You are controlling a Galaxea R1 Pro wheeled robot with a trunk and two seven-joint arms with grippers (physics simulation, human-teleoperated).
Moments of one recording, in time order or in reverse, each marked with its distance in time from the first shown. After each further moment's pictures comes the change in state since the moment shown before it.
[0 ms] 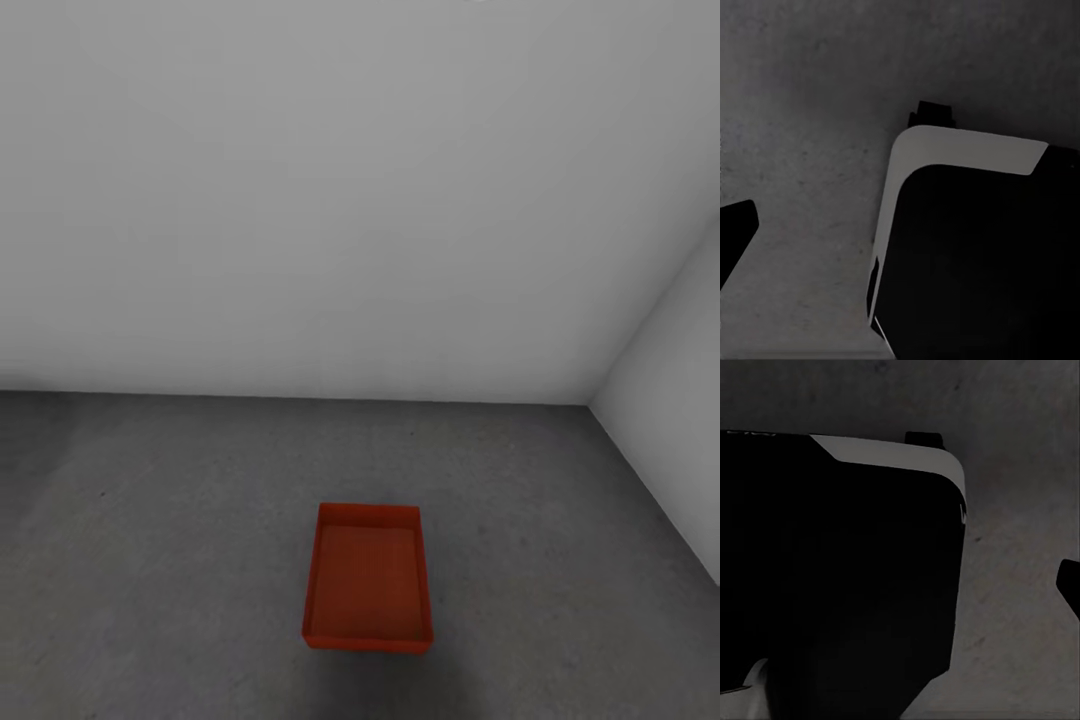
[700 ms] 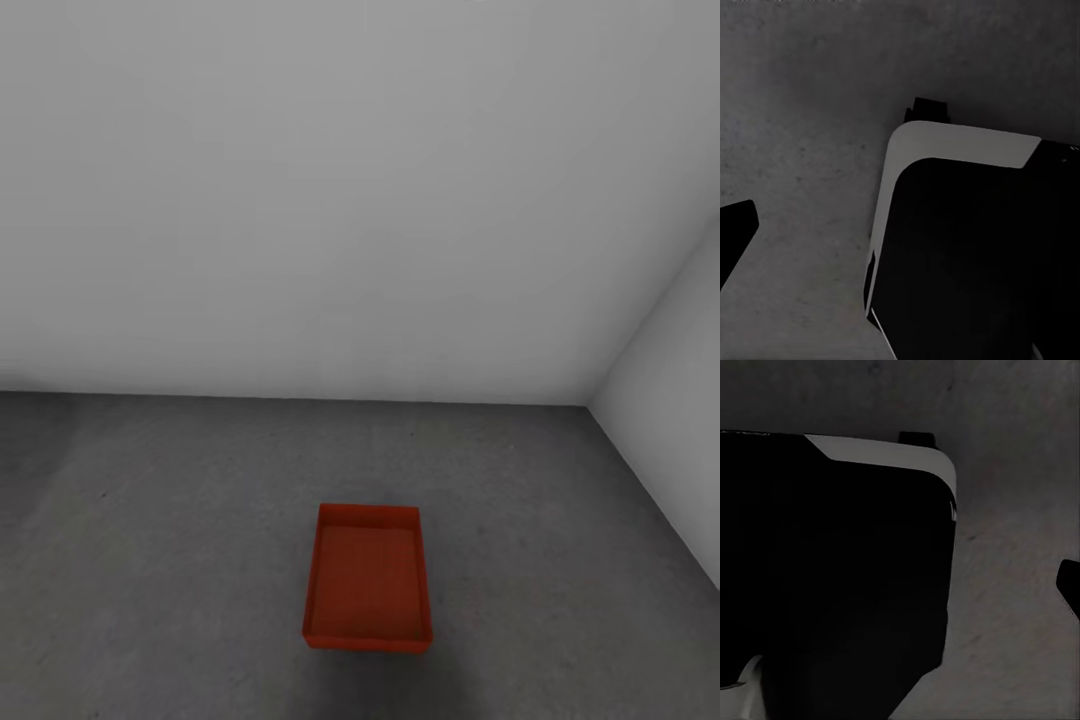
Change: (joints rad) left arm 0.001 -0.006 0.000 -0.001 0.001 0.001 -0.001; right arm 0.000 -0.008 0.001 0.000 -0.002 -0.005 -0.001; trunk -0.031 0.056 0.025
